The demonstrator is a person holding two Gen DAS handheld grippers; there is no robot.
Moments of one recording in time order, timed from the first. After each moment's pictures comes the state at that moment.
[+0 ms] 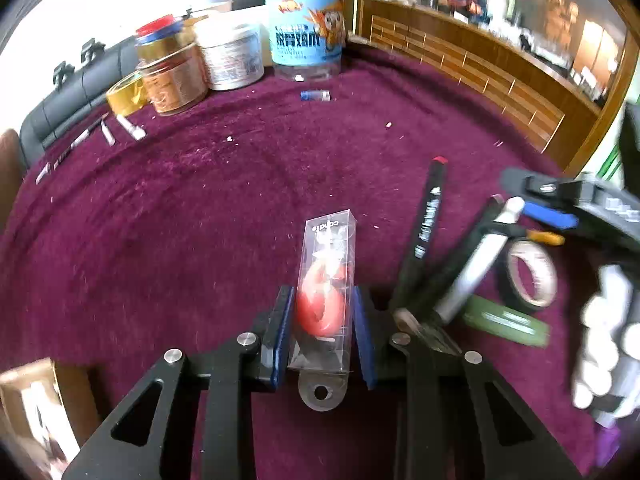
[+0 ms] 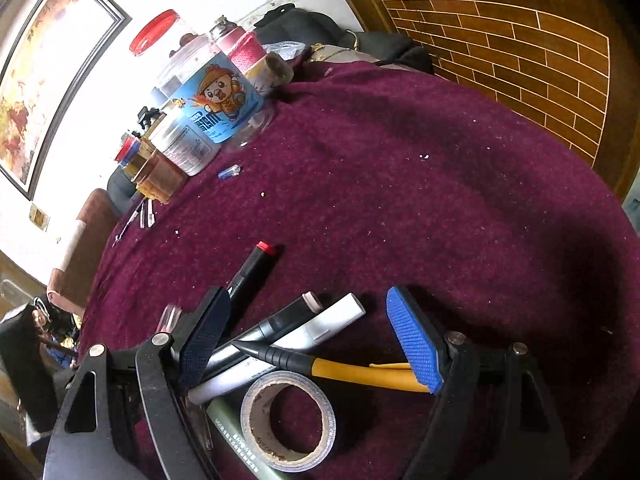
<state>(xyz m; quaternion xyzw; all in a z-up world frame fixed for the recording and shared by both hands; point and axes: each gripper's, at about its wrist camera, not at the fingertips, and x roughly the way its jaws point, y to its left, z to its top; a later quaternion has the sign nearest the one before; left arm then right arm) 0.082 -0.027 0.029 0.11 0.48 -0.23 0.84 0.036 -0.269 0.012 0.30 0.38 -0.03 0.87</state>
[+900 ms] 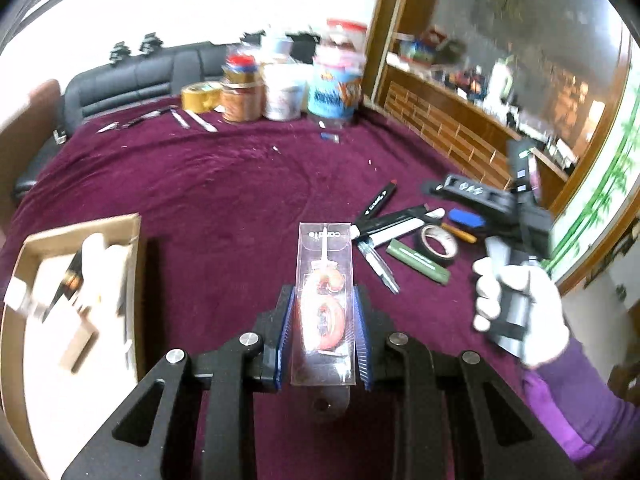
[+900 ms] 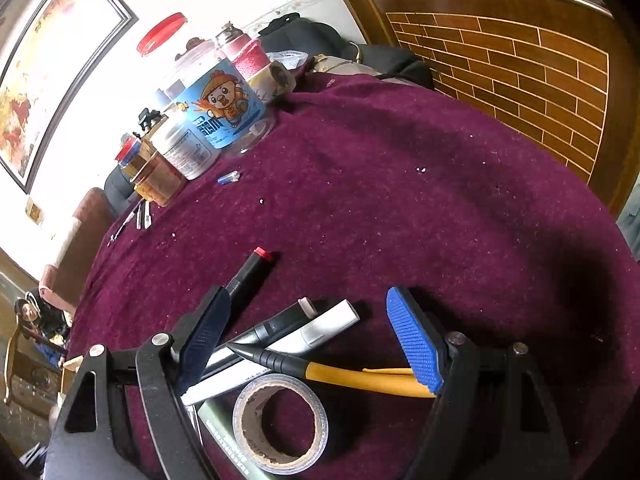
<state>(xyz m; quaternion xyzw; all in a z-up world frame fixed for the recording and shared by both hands) -0.053 0.050 0.097 -0.01 0.41 -0.21 0.89 0.036 -0.263 0.016 0.27 0.37 -0.04 0.89</state>
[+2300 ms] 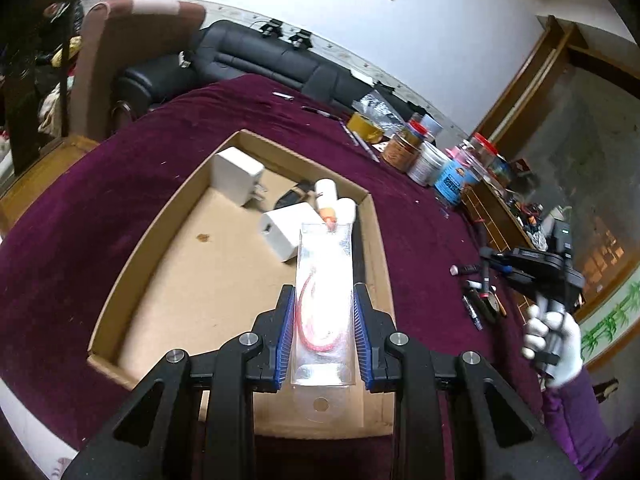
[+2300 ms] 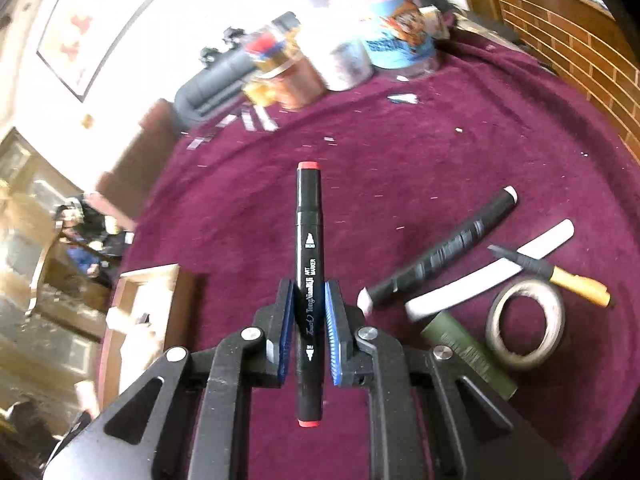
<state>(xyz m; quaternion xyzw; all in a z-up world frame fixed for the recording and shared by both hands) -0.139 0.282 0.062 -0.23 0.37 -0.07 0.90 0.046 -0.125 0.056 0.22 0.45 0.13 0.86</state>
